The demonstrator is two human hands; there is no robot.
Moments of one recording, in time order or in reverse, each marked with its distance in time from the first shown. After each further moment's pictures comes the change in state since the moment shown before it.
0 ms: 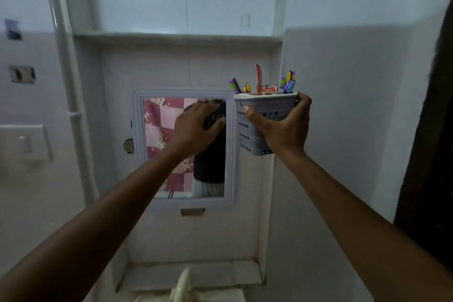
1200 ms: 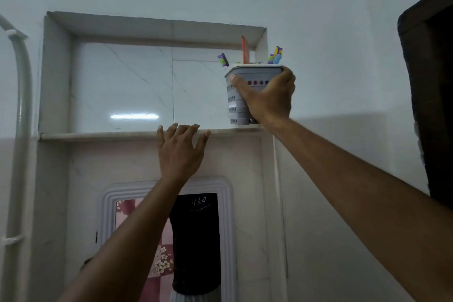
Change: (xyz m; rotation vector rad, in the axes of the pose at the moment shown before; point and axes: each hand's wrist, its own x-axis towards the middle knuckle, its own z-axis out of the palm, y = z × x) left_hand 0.203 -0.025 -0.023 0.229 0.452 0.000; right_hand 0.232 -0.133 0.081 -0.008 0.196 -0.216
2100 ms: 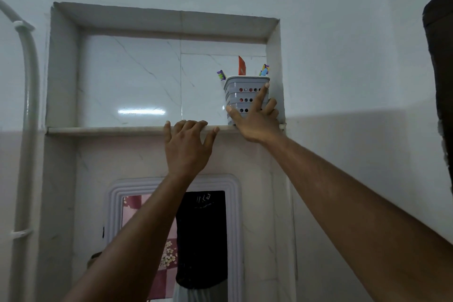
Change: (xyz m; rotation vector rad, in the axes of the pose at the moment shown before) left_hand 0.002 0.001 -0.003 0.003 0.013 -0.020; right_hand -0.020 0.049 0.055 -0.462 -0.593 0.082
